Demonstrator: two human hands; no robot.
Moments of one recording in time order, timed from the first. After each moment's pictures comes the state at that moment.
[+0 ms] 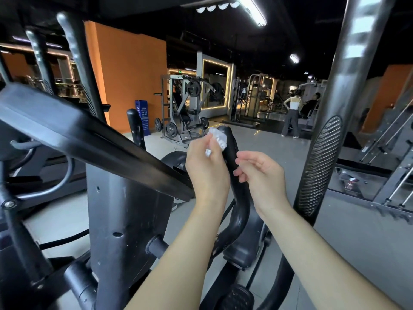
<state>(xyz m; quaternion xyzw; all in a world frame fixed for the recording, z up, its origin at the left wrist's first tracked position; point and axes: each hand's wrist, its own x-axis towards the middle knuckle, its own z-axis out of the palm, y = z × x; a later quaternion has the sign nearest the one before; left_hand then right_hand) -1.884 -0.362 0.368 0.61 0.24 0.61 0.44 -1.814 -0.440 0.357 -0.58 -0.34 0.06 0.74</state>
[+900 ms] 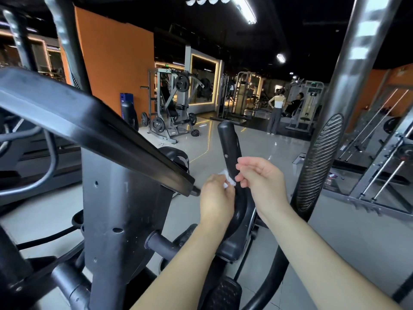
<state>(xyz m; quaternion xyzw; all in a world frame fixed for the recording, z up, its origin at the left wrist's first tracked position) -1.871 -0.356 0.287 0.77 0.27 0.43 0.39 -1.823 -0.447 0.345 -0.61 -0.31 0.07 0.73</state>
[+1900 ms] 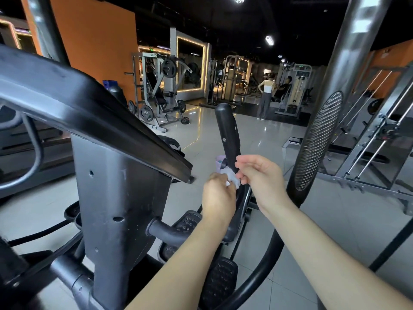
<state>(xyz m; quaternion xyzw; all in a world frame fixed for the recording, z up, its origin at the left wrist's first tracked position) -1.880 -0.369 0.267 0.79 0.25 0.37 0.41 -1.824 -0.454 0.319 -0.64 -0.28 0.07 0.72</state>
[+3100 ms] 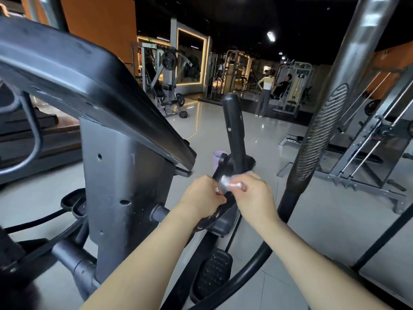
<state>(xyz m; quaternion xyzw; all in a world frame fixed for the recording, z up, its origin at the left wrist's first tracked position) -1.934 -0.334 0.269 0.89 0.25 0.14 0.35 -1.830 -0.459 0.246 -0.78 -0.42 -0.16 0.45</state>
